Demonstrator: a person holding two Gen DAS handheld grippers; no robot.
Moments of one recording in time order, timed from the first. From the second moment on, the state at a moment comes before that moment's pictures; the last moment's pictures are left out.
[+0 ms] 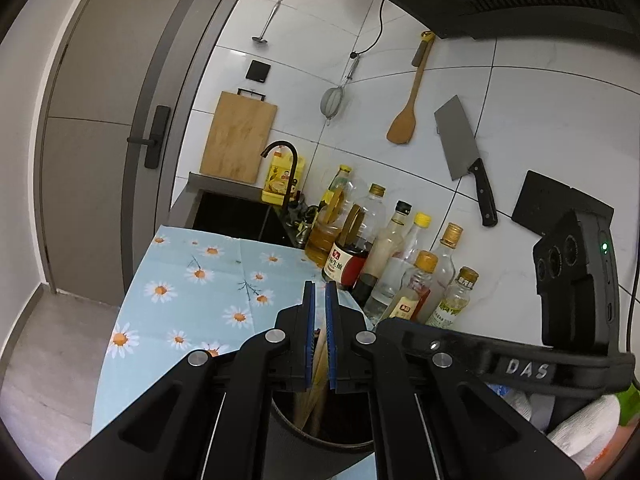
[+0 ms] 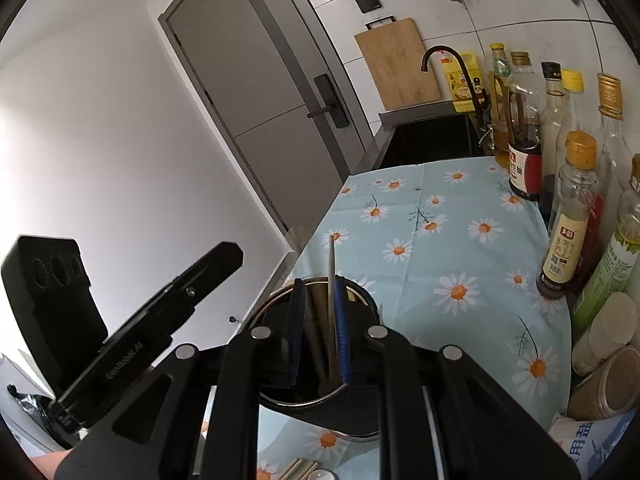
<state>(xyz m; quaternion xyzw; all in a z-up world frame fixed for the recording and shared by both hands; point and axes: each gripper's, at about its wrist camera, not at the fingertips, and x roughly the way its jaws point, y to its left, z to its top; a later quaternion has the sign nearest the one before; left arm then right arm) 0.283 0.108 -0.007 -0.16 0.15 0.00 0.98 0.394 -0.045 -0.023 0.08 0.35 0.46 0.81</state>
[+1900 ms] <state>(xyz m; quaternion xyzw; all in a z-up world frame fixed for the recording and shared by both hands) 0.175 0.068 -0.116 -0.12 0.49 0.01 0.86 0.284 -0.167 -0.109 0.17 0.48 0.44 0.74</state>
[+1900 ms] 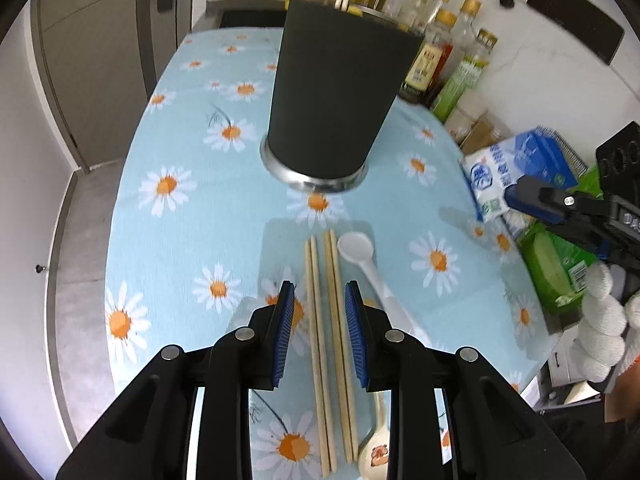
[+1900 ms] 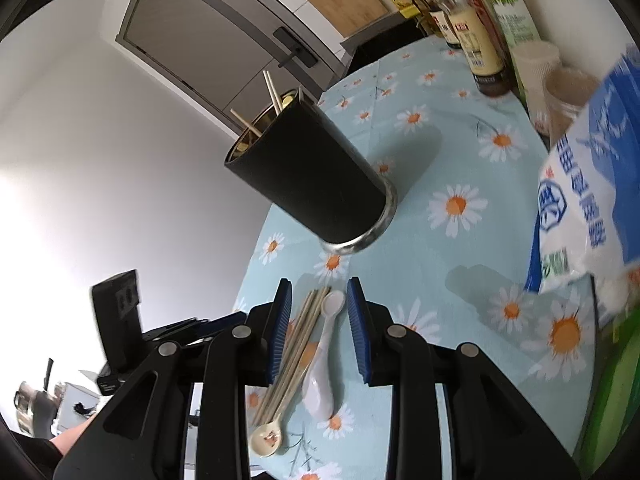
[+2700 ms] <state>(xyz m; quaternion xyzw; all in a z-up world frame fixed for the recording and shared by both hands) 0.177 0.064 -0.160 -0.10 0.58 0.05 0.81 0.264 -0.187 -0.136 0.19 0.52 0.43 0.72</state>
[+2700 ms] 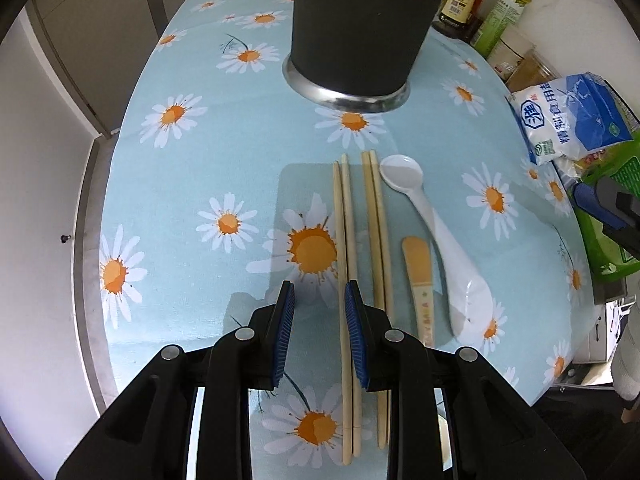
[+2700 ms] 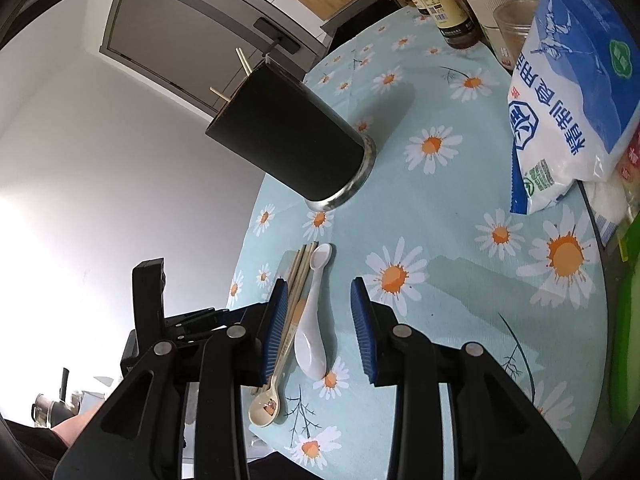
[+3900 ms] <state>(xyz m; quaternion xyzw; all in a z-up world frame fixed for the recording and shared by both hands) 0.212 0.067 -0.158 -0.09 0.65 0.06 0.75 0.264 -0.184 -0.126 0.16 0.53 0.42 0.72</state>
